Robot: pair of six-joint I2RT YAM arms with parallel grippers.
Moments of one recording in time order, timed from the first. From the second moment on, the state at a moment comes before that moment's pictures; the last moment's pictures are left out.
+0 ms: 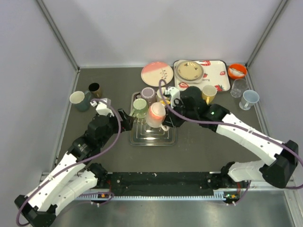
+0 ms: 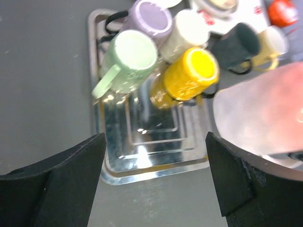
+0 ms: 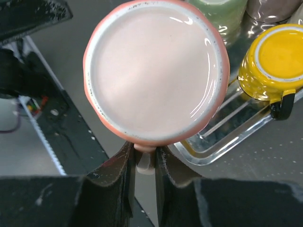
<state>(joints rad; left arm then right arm) -0.62 0.67 0.70 -0.44 -0.28 -0.59 0.84 1.28 1.18 -0.58 -0.21 0.15</state>
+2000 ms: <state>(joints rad) -0.62 1.06 0.45 1.10 0.33 -1.16 0.63 1.26 0.82 0.73 -0.66 1.06</state>
